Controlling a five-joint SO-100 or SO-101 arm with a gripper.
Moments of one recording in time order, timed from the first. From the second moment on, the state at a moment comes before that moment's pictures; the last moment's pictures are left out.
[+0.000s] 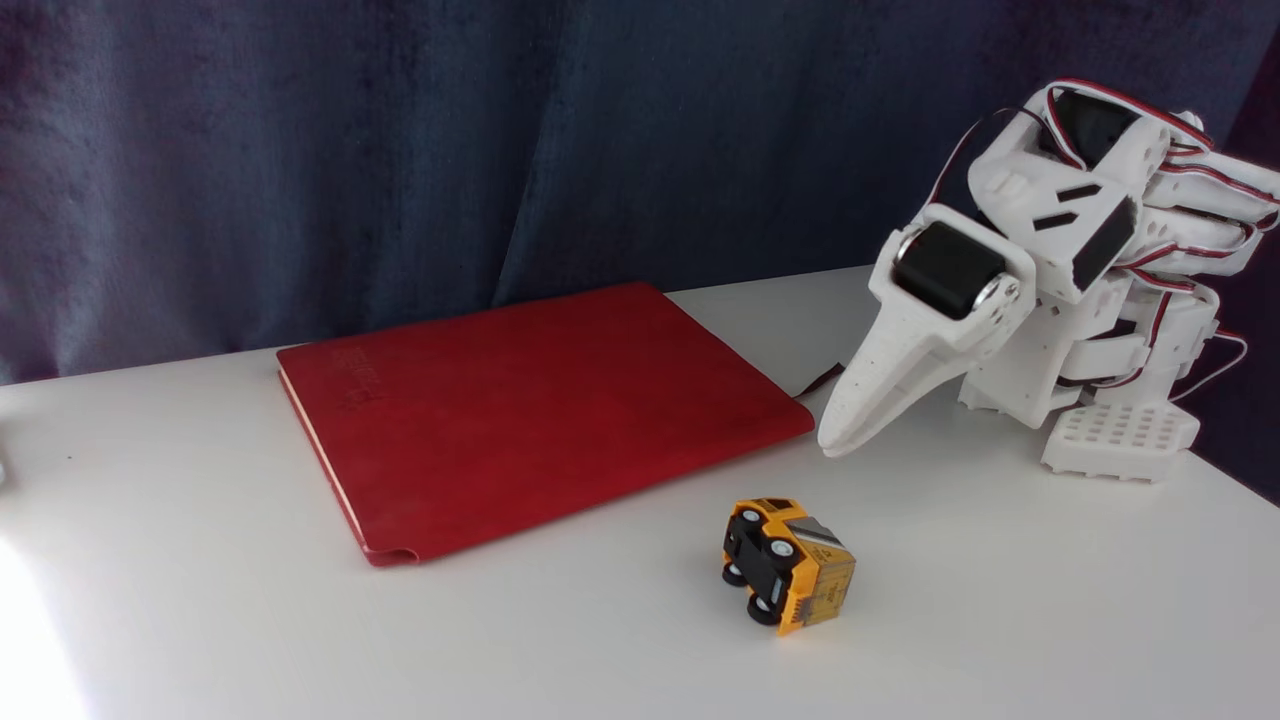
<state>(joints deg) -10.1 192.9 176.5 59.1 -15.3</state>
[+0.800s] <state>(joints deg) -13.4 193.0 176.2 59.5 28.0</state>
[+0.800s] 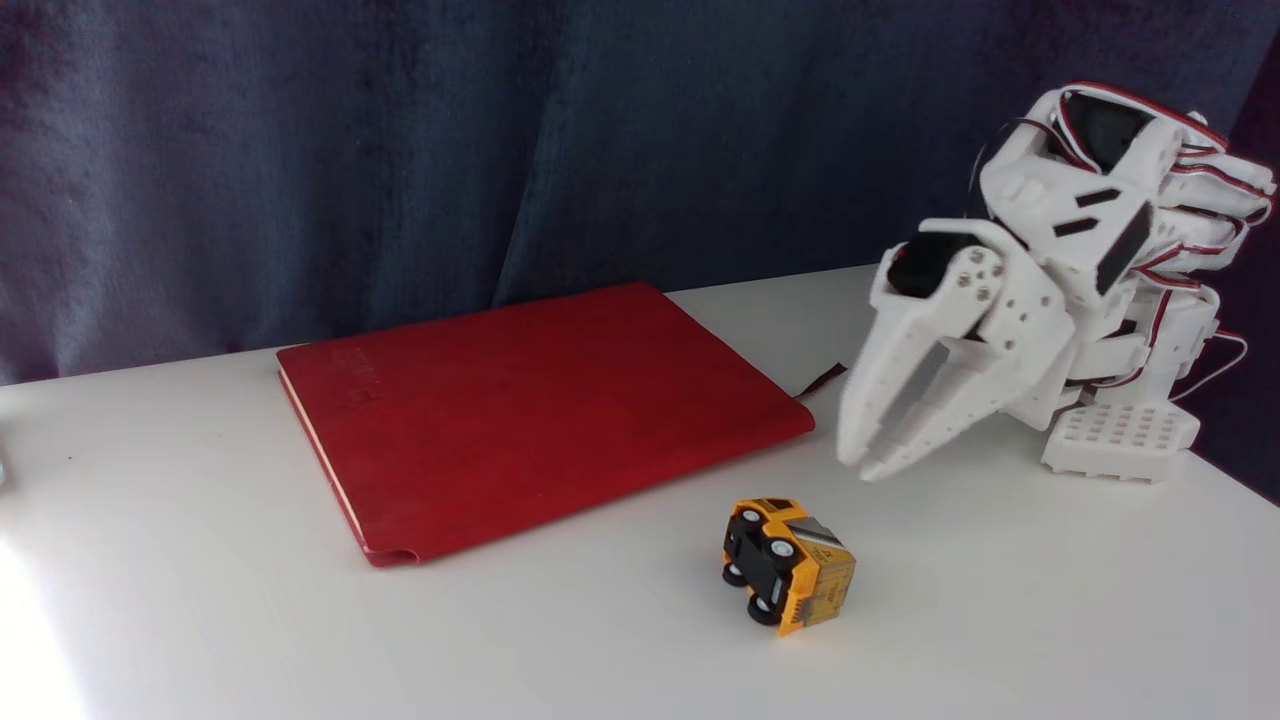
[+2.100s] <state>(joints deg) -10.9 152.8 139.9 77.5 -19.2</state>
